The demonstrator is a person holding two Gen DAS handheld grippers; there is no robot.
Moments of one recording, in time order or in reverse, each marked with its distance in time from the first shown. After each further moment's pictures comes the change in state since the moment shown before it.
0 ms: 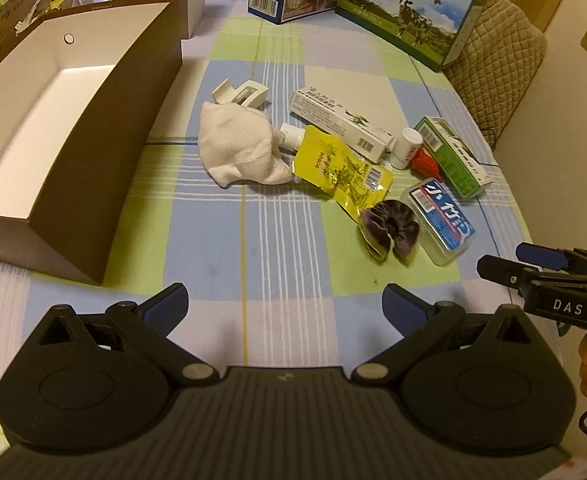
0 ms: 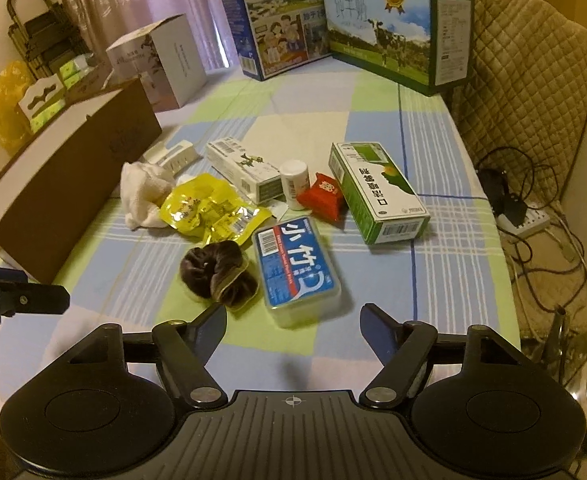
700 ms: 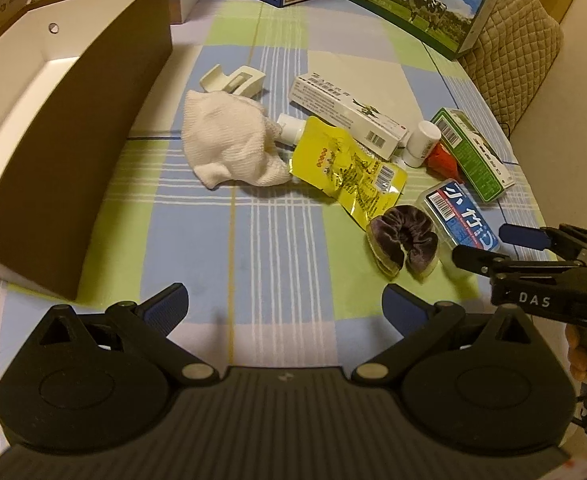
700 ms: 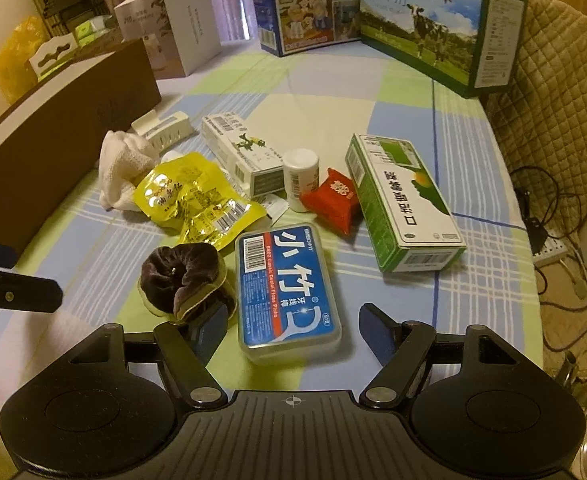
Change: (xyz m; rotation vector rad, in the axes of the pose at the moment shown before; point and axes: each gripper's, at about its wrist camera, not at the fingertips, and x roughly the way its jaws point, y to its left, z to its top) left arm 0.041 -0.010 0.014 0.001 0.035 0.020; right arm 0.060 -0.007 0.015 -0.126 0.047 0.008
